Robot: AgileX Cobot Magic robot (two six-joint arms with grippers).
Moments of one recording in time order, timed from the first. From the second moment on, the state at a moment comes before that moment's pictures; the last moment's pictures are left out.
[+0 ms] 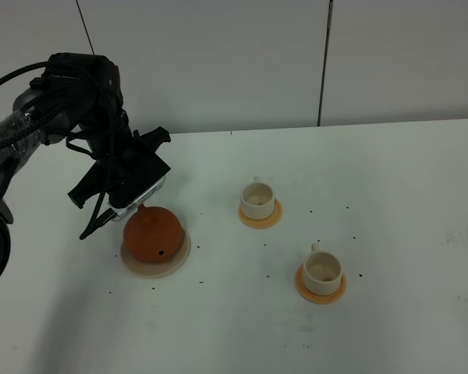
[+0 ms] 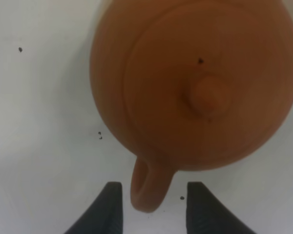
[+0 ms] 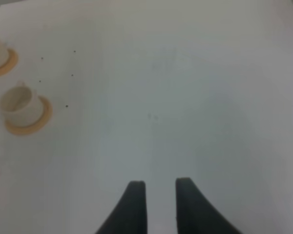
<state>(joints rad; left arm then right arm) -0.23 2.34 -2.06 0.06 1.19 2.10 0.05 -0.01 -0.49 0.04 1.07 0.05</state>
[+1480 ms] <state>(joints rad) -0.23 2.36 -2.05 0.07 1.19 2.10 0.05 -0.01 -0.49 0.04 1.07 0.05</state>
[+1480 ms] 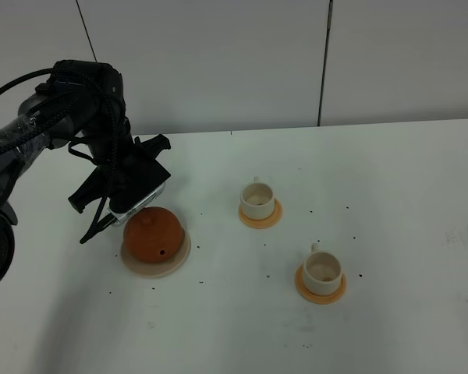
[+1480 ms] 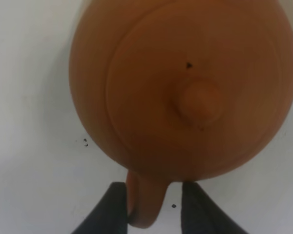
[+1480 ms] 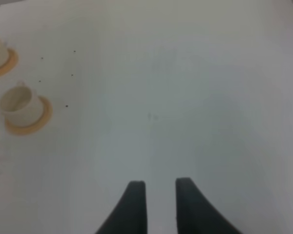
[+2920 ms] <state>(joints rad) -0.23 2.36 -2.05 0.06 1.19 2.11 0.05 -0.01 -0.49 0.04 1.07 0.05</state>
